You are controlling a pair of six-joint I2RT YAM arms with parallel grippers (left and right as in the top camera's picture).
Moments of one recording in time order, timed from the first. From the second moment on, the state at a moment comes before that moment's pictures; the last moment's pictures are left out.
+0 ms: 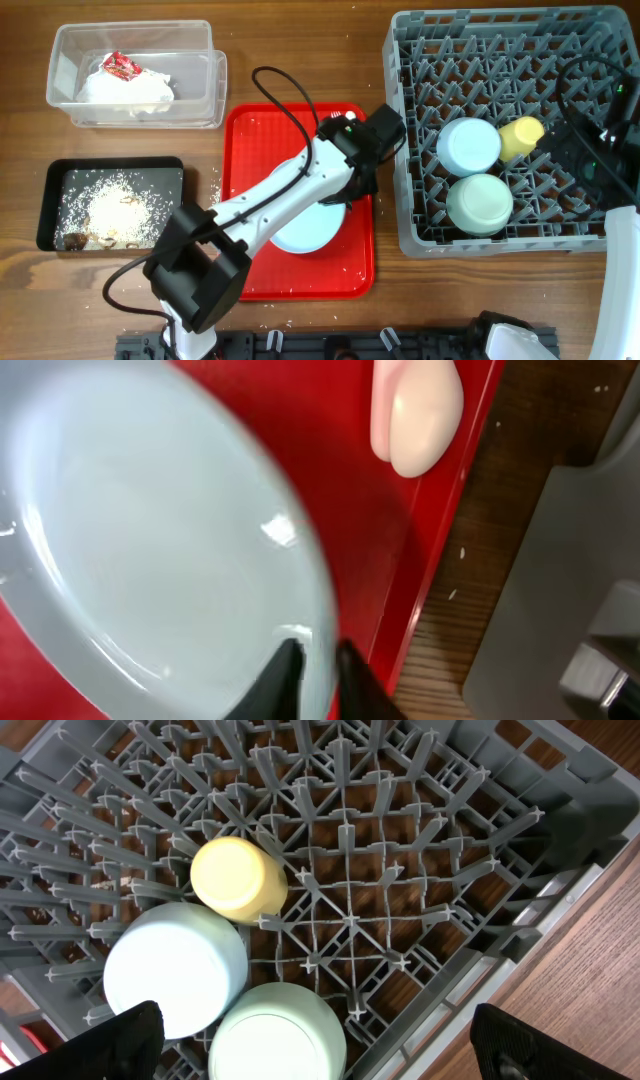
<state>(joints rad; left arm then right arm) -0.81 1.93 1.56 -1.12 -0.07 -0.97 -0.27 1.24 1.38 -1.19 0.21 0.49</state>
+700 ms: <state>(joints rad) 0.07 1.49 1.60 -1.39 -0.10 -0.99 -0.28 1.24 1.38 -1.07 -0.08 0.65</state>
